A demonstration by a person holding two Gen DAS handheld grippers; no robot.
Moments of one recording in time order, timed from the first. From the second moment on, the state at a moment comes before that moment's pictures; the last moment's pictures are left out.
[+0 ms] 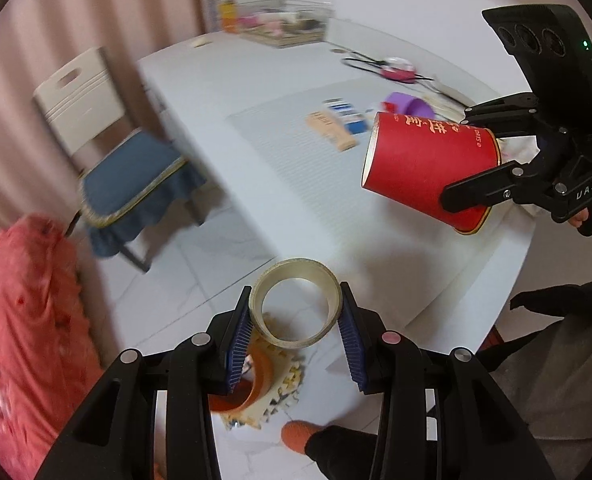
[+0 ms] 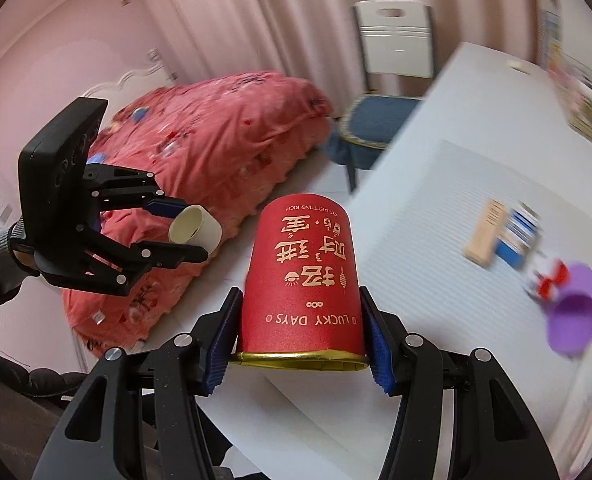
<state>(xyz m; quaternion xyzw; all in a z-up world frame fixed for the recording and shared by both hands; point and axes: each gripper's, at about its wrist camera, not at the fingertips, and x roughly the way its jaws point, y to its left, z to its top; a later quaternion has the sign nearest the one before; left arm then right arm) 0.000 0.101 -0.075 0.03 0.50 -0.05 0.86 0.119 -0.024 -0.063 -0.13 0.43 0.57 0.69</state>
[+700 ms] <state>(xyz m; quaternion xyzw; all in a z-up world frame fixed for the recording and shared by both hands) -0.063 0.240 -0.130 -0.07 0.54 0.04 0.84 0.047 0.193 -0.117 -0.19 0.46 0.64 0.59</state>
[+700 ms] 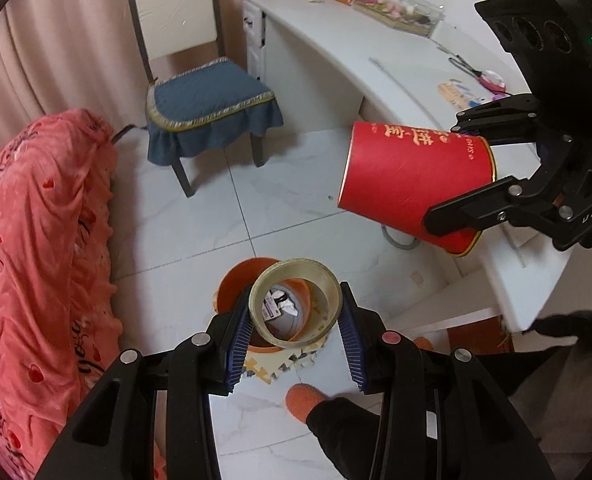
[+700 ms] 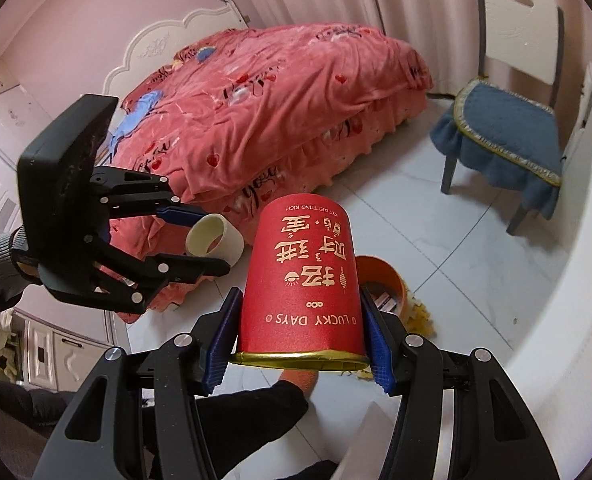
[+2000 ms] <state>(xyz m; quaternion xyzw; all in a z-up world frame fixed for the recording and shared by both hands) -0.028 0.319 -0.277 -0.11 0.59 0.00 0.80 0.078 0.310 -0.307 -0.21 0.56 0.55 0.58</state>
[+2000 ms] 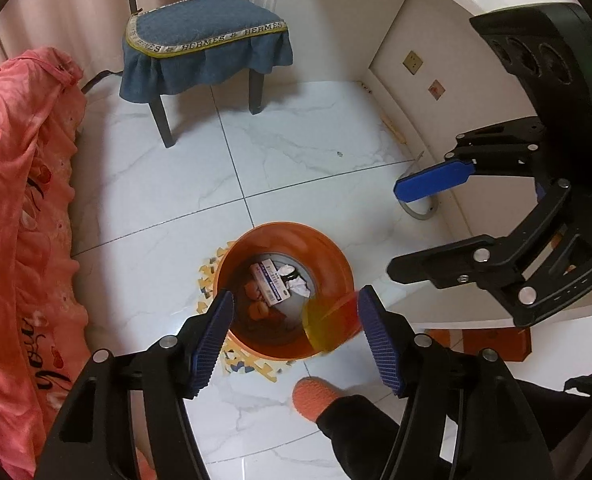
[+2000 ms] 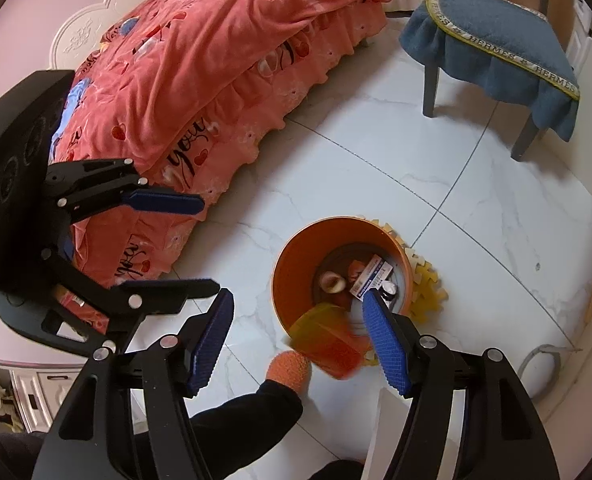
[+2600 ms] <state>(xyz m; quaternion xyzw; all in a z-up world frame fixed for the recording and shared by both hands) -0.031 0.304 -0.249 -0.09 0.59 0.00 0.80 0.074 0.280 -0.260 -0.21 0.54 0.56 0.59</state>
